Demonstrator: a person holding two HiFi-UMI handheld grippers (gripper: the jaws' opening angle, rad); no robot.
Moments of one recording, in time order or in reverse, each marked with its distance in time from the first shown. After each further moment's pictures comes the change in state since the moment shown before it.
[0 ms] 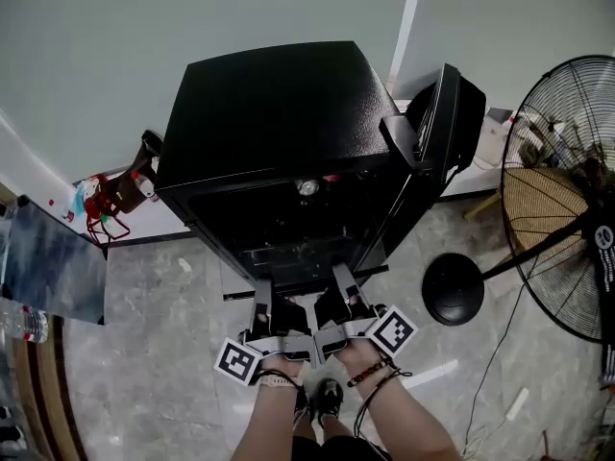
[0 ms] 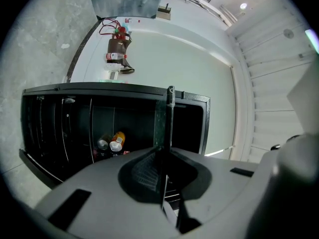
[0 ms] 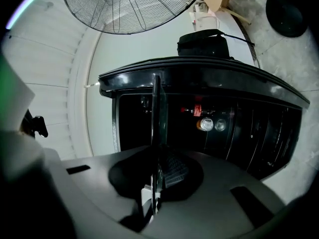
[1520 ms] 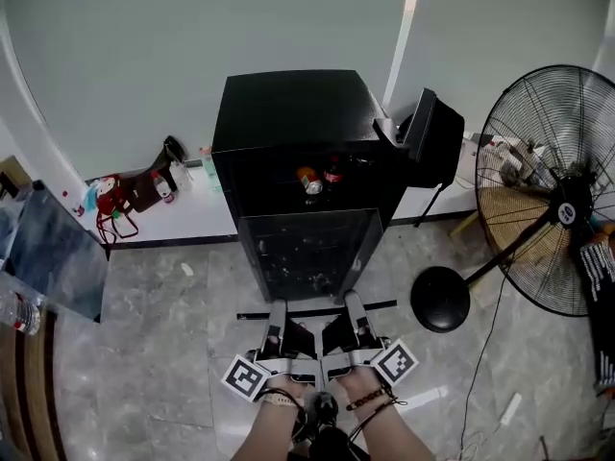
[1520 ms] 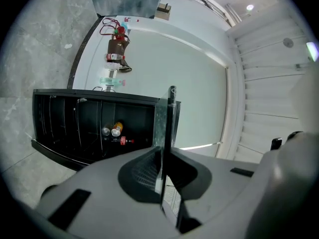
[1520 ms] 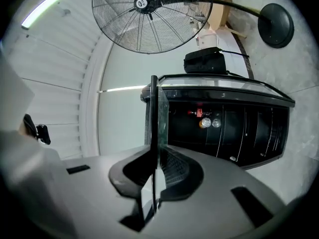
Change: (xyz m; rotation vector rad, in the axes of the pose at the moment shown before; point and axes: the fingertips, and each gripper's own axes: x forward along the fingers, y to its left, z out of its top) left arm -0.145 -0.066 -0.012 -0.039 0.092 -0.043; right arm -0.143 0.075 -0.064 -0.025 -0.103 0.051
